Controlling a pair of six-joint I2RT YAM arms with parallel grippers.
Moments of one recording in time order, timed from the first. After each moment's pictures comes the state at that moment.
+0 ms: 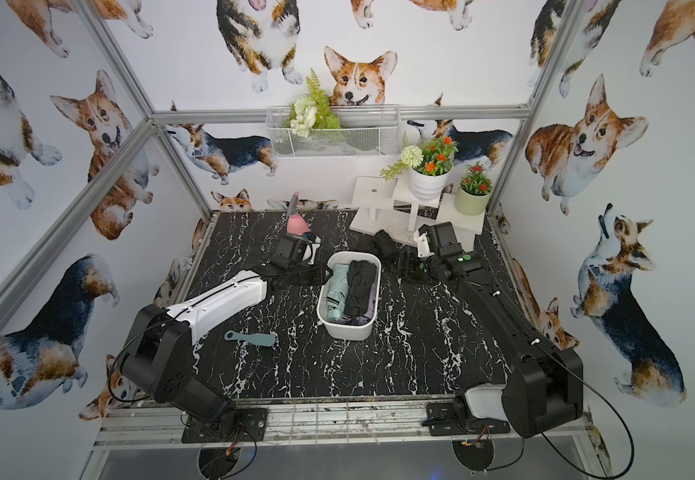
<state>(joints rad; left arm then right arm) -0.52 1.61 1.13 -0.34 0.18 -0.47 0.32 1.32 1.15 -0.73 -0.31 0.47</state>
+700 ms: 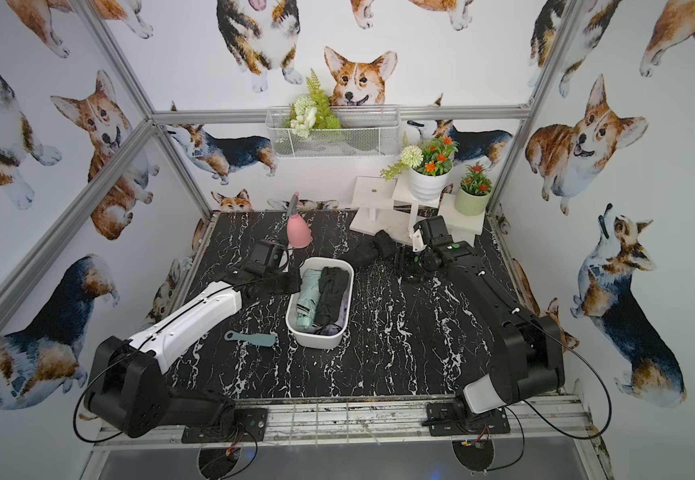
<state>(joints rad) -0.39 1.36 1.00 -0.54 0.06 -0.47 0.31 1.51 1.22 -0.67 -0.32 0.44</state>
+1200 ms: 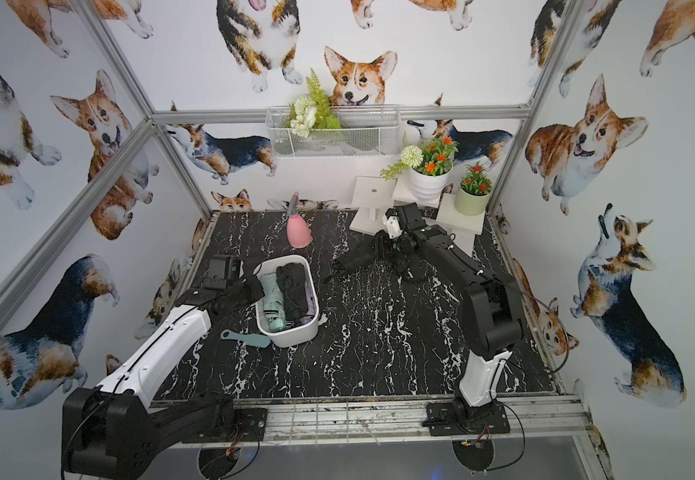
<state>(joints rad) -0.15 1.17 0.82 -0.53 0.01 -0.56 0.38 1.80 1.46 -0.57 -0.30 0.24</state>
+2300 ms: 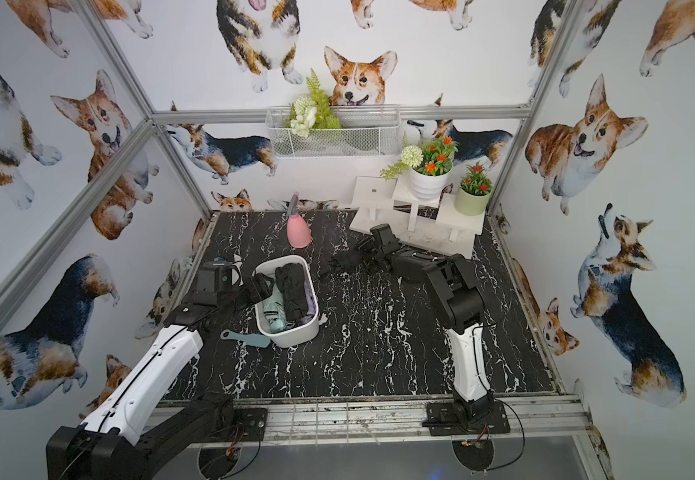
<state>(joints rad) -0.16 1.02 0.75 -0.46 0.11 -0.57 0.50 2.10 1.36 0.04 -0.23 1.40</state>
